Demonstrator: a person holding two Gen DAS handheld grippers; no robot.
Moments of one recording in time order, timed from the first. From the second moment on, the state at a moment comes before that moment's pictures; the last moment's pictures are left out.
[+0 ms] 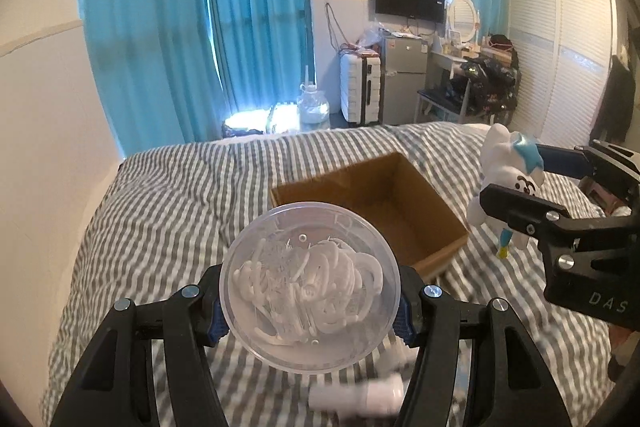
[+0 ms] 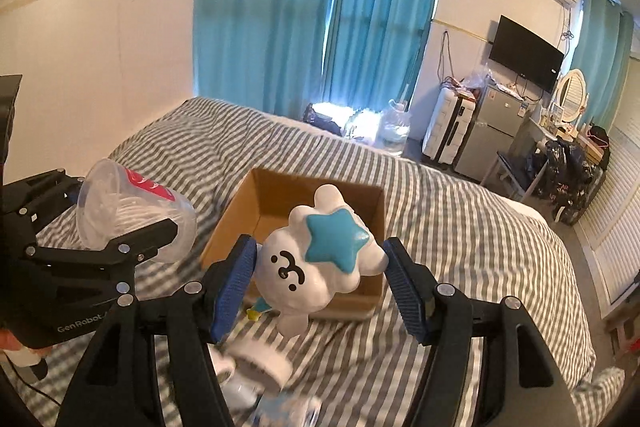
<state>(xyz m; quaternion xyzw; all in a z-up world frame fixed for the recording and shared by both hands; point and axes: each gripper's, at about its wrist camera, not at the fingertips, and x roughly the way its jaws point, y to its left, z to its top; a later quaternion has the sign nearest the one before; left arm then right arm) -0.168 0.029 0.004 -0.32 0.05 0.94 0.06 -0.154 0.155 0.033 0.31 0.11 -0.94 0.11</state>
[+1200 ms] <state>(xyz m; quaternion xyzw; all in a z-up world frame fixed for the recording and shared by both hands) -0.276 0.068 -0.088 -0.39 0.05 0.92 0.09 -0.301 0.185 -0.041 0.36 0.07 -0.93 0.10</state>
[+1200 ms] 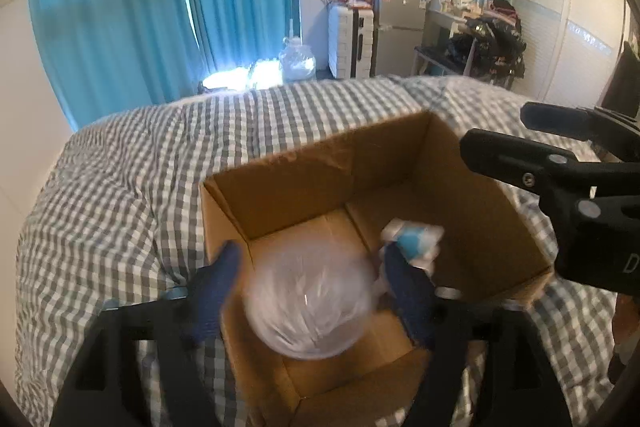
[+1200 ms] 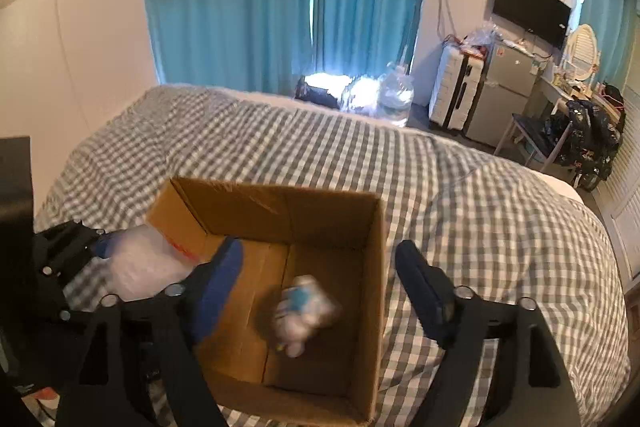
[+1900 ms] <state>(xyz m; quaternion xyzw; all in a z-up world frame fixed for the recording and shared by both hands) -0.131 0.035 0.075 -0.28 0.06 0.96 0.06 -0.119 0.182 0.125 0.25 0.09 -0.96 0.09</state>
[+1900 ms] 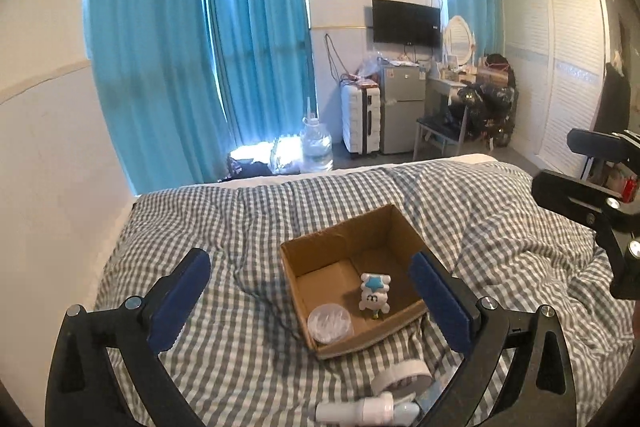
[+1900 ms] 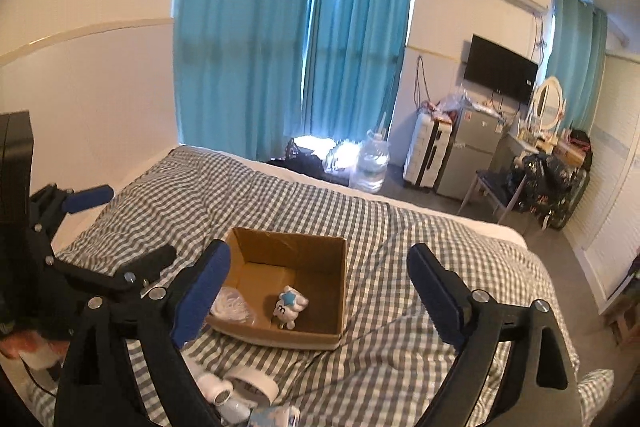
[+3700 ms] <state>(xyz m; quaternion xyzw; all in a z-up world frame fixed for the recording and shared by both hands) -0.084 0.071 -0.190 -0.55 0.03 0.82 0.14 -0.081 0.195 -0.121 0.47 0.10 -0.88 0.09</state>
